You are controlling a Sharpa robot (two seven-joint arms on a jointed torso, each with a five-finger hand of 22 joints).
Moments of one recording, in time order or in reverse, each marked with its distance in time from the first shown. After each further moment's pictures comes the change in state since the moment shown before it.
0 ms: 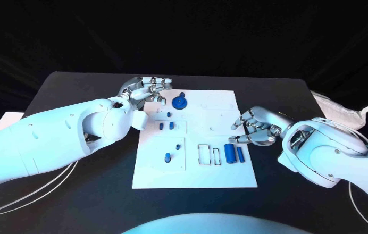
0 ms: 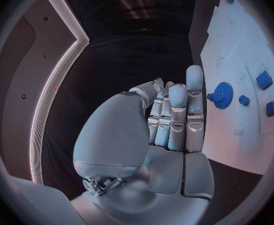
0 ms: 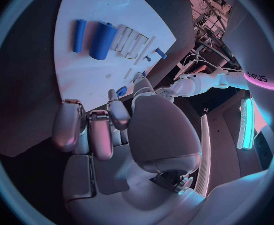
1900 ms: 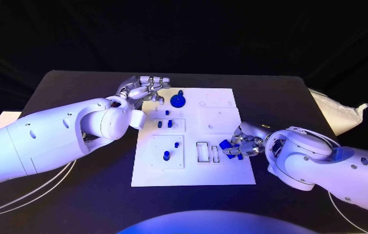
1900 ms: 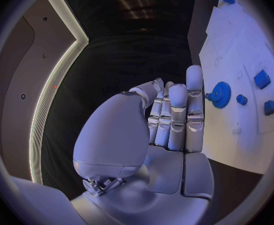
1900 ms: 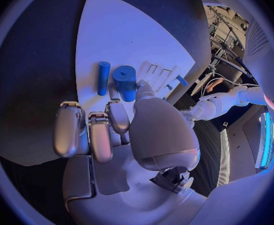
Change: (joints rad) left arm -0.007 -0.006 -0.002 -0.001 0.000 0.001 -0.001; left_hand -0.002 0.002 0.000 0.000 0.000 0.000 0.000 0.000 0.000 0.000 0.000 0.000 0.000 0.000 0.000 0.000 0.000 0.000 0.000 0.000 0.000 -0.001; right arm -0.082 0.132 -0.010 -0.097 -0.091 0.109 -0.198; right_hand -0.060 0.060 -0.068 0.032 0.049 0.036 -0.015 0.042 0.024 0.026 0.013 0.000 0.123 0.002 0.002 0.042 -0.001 -0.004 0.019 -0.003 0.039 0.069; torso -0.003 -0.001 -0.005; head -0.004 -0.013
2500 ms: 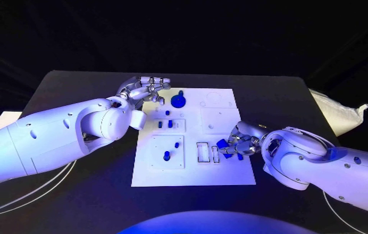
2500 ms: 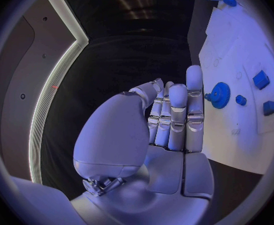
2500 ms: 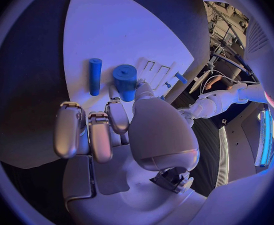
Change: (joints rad) left arm 0.000 -0.002 0.000 0.002 0.000 0.002 -0.003; left_hand -0.003 0.003 -0.003 -0.003 0.000 0.000 0.000 0.000 0.000 0.000 0.000 0.007 0.001 0.000 0.000 0.000 0.000 0.000 0.000 0.000 0.000 -0.001; right arm -0.010 0.028 0.006 -0.019 0.011 -0.026 0.012; right_hand 0.026 0.026 0.035 -0.035 -0.026 0.060 -0.021 0.013 0.022 -0.002 -0.002 0.000 0.027 -0.001 -0.020 0.000 0.000 0.000 0.007 -0.007 0.004 0.007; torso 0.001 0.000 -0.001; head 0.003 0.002
